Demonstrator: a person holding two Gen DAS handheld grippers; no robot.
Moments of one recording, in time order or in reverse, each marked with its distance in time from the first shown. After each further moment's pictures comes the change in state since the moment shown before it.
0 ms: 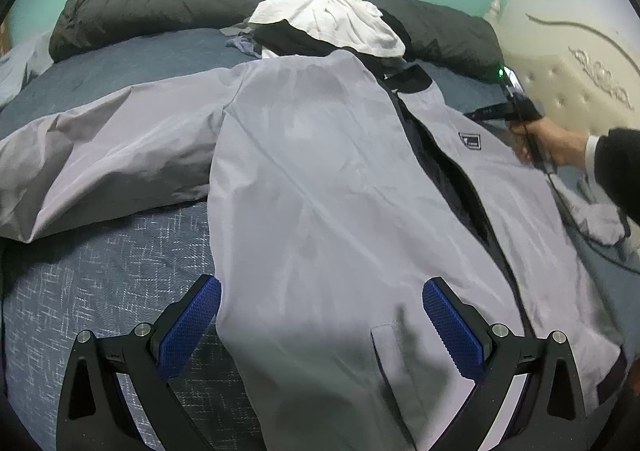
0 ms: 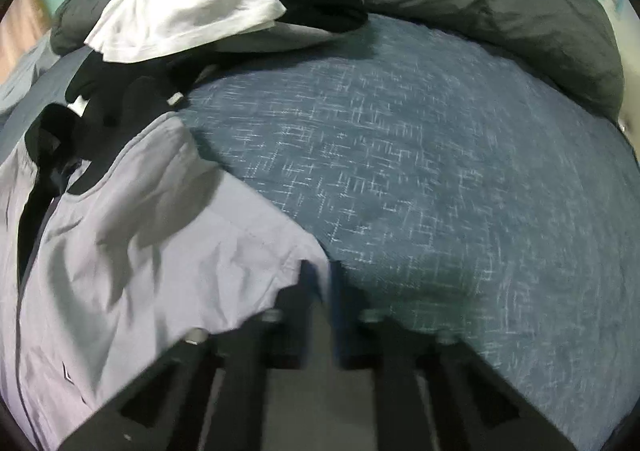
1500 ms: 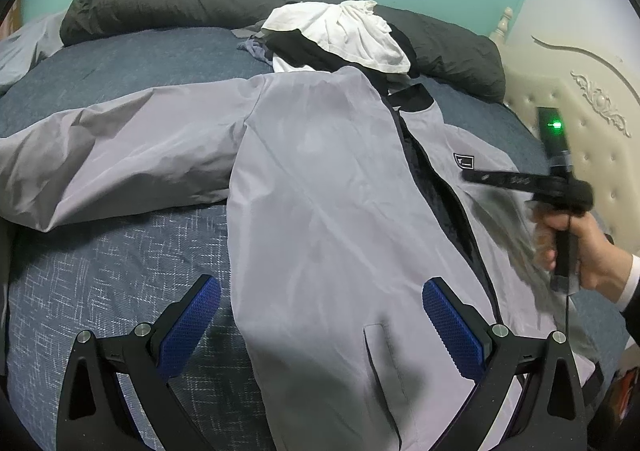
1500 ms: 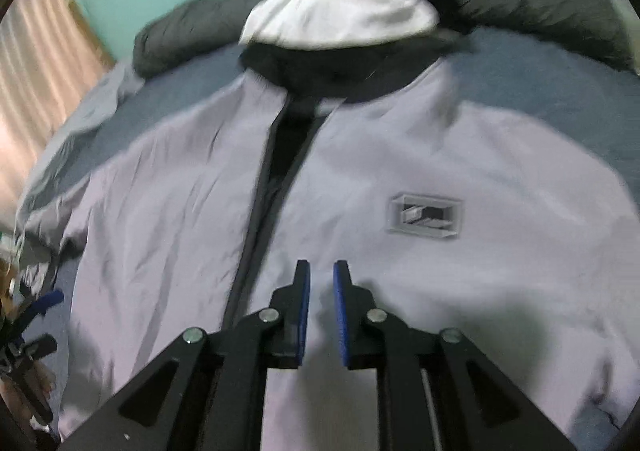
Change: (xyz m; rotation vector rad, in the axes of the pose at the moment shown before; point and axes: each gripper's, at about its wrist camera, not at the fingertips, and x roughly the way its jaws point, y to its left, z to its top) left arm -0.022 0.012 0.006 -0.073 -0.013 -0.038; right arm -0.121 0.159 -0.099 0.154 -0.122 0.251
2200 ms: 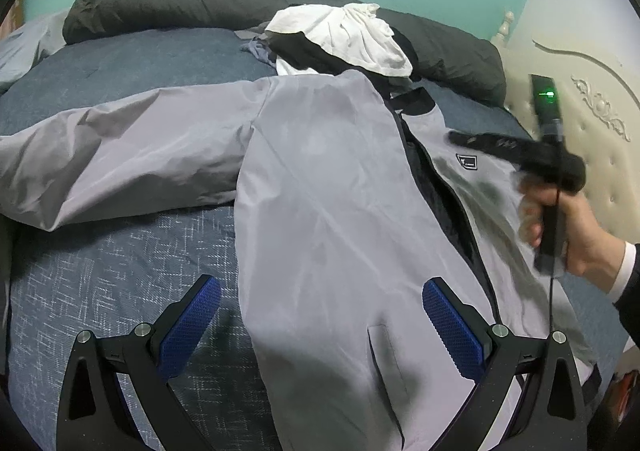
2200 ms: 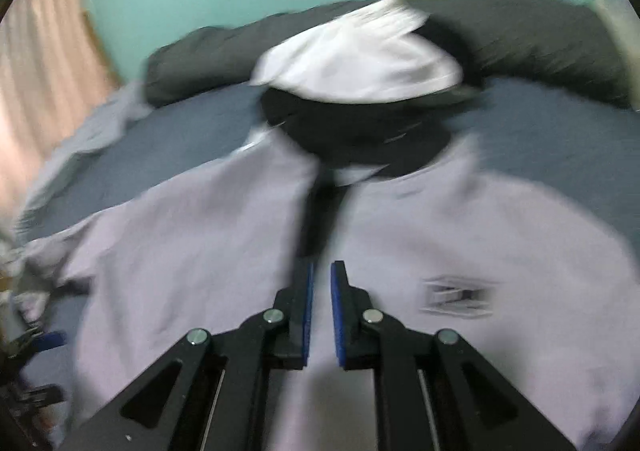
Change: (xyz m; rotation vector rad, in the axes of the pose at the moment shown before) left arm -0.003 0.006 0.000 -0.013 -0.006 -0.004; right arm 0.016 0.027 0.035 -0.054 -0.087 -0.052
